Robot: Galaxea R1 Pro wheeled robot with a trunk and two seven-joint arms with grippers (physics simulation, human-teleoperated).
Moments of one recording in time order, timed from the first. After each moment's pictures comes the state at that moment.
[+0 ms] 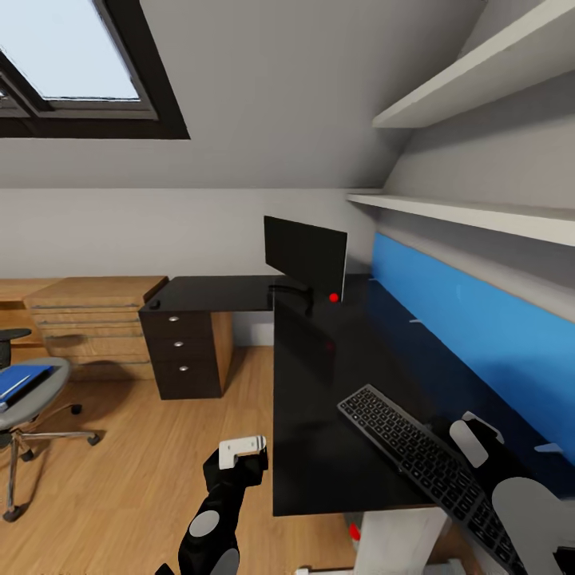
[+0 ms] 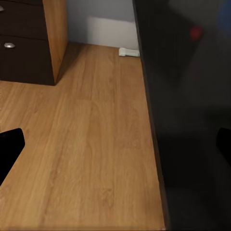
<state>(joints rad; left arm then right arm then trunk) -0.18 0.01 -0.61 -1.50 0.47 0.30 0.70 -0.73 -0.24 -0.07 -0.50 -0.70 0.34 -0.40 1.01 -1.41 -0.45</state>
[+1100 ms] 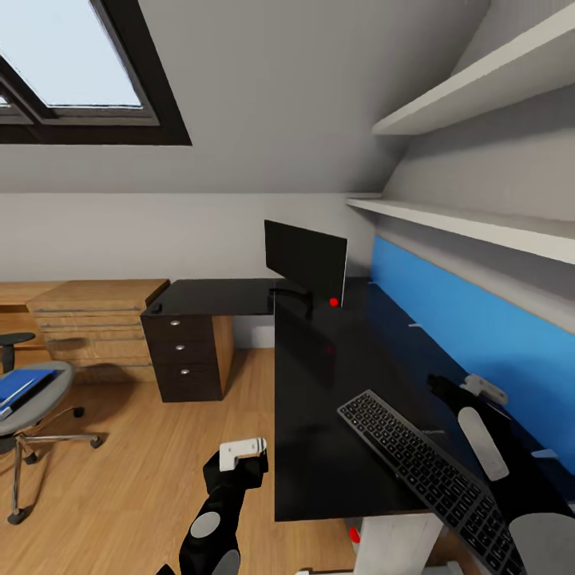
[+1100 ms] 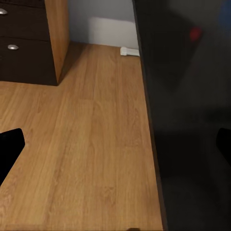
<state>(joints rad) -0.18 0.01 -0.61 -1.49 0.46 0.30 0.70 -0.56 -0.23 -0.07 -1.09 -0.70 0.35 -0.40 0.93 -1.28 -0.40</state>
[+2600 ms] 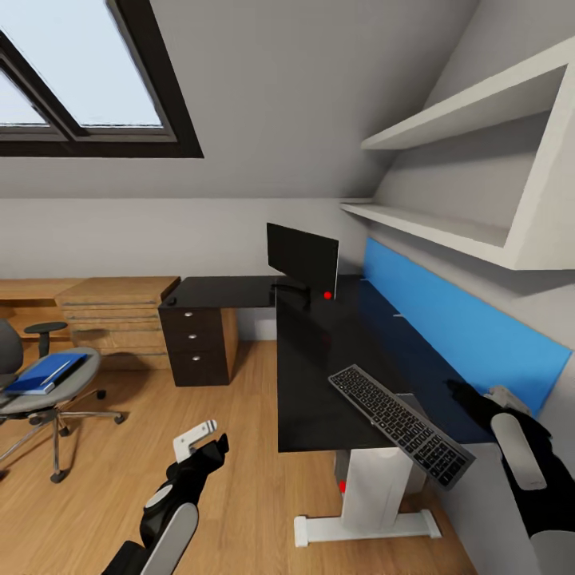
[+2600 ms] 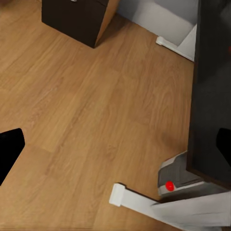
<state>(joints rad) -0.18 0.02 -0.33 -1.49 0.70 0.30 0.69 -0.50 -0.24 -0.25 -1.17 -0.84 0.47 -0.39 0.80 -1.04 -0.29</state>
